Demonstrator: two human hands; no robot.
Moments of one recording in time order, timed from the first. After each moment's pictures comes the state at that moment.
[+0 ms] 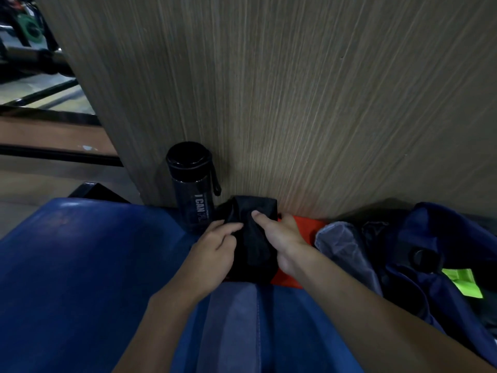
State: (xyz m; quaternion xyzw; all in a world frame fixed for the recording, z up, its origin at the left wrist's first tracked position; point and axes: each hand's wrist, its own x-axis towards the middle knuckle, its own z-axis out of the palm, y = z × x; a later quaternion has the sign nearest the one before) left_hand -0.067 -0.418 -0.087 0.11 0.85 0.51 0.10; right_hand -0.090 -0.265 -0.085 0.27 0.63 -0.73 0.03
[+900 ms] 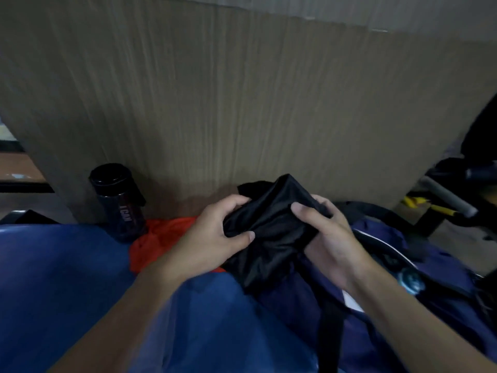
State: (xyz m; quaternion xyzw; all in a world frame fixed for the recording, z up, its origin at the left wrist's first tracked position) left_hand 0.026 -0.300 0.036 0.35 0.74 0.56 0.07; right_hand 0.102 -0.113 0.051 0.12 0.48 -0.86 -0.11
